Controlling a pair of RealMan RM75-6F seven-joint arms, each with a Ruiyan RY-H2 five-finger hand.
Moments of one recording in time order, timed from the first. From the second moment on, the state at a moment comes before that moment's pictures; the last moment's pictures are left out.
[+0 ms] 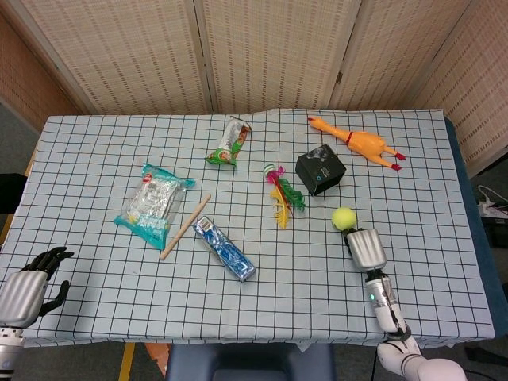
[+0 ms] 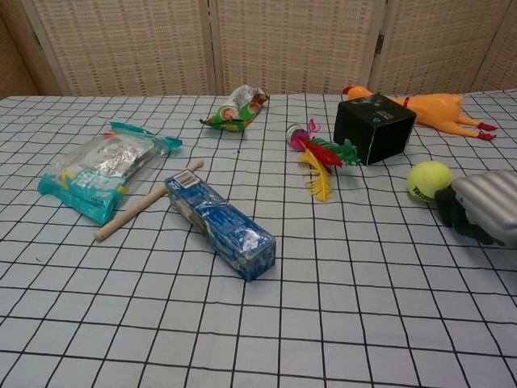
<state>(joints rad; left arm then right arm) -0.12 -1.10 0.00 -1.65 1.50 1.41 0.03 0.43 -2.06 0.11 -0.37 -1.51 1.24 0.02</state>
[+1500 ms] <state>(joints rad) -0.12 -1.10 0.00 -1.64 1.49 1.39 0.04 0.57 -2.09 0.14 -0.33 -1.46 1.16 -0.02</state>
